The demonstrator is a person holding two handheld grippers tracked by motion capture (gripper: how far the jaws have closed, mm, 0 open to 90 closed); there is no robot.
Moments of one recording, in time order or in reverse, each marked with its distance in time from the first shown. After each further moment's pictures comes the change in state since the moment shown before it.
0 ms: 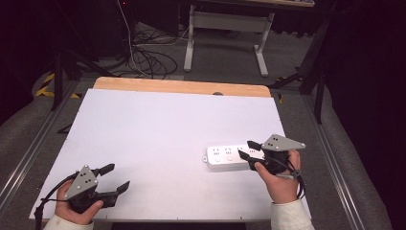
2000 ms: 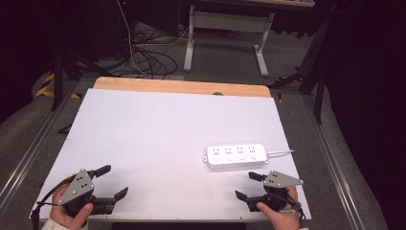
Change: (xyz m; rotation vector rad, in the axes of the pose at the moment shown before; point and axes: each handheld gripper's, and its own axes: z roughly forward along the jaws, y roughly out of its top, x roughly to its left) left arm -0.005 -0.002 -0.009 -0.021 -0.028 0.022; right arm 0.026 -0.103 0.004 -0.005 0.159 0.088
